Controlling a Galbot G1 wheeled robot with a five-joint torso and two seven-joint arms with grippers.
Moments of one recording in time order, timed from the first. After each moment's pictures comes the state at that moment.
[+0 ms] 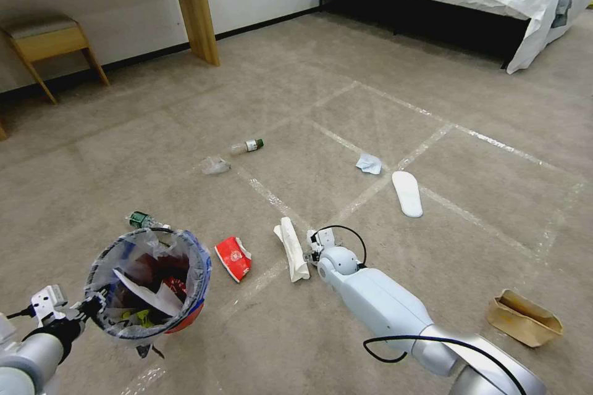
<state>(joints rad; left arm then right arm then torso) 1.67 -1.29 -1.11 -2.17 -1.10 0.71 -0.25 -0.55 1.40 -0.33 0.91 0.69 -0.49 0.39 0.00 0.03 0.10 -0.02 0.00</state>
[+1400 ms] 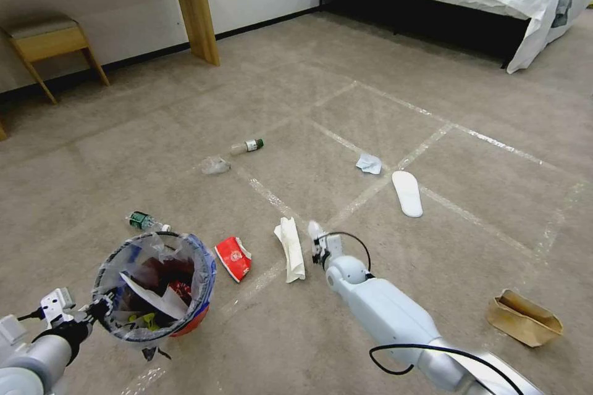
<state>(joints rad) 1.66 -1.29 -1.08 -2.16 -1.09 0.70 -0.25 -0.64 1.29 -0.20 1.24 0.74 -0.37 0.31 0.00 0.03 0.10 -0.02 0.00</state>
